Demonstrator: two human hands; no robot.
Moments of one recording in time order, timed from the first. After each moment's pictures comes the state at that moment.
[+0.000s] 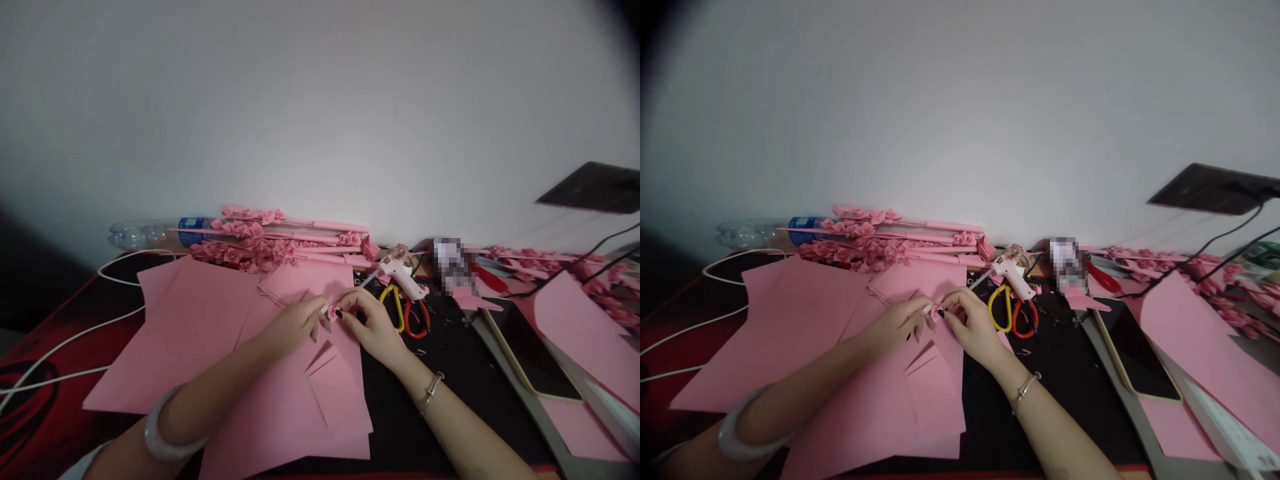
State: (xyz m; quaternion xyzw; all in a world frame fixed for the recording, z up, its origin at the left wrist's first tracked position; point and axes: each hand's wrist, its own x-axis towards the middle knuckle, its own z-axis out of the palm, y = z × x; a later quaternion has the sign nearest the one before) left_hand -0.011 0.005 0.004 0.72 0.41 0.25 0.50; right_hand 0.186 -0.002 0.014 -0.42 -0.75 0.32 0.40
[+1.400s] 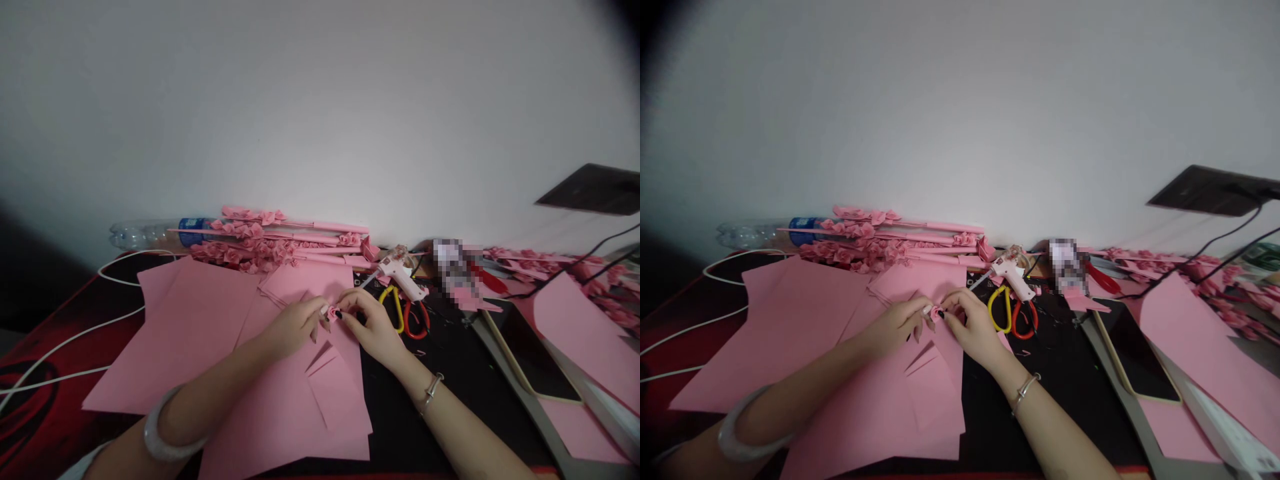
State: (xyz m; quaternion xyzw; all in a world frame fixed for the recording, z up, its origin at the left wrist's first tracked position) left_hand -0.011 0.005 0.004 0.72 0.41 0.25 0.49; right_hand 0.186 -0.002 0.015 -0.42 -0.75 0.32 0.40
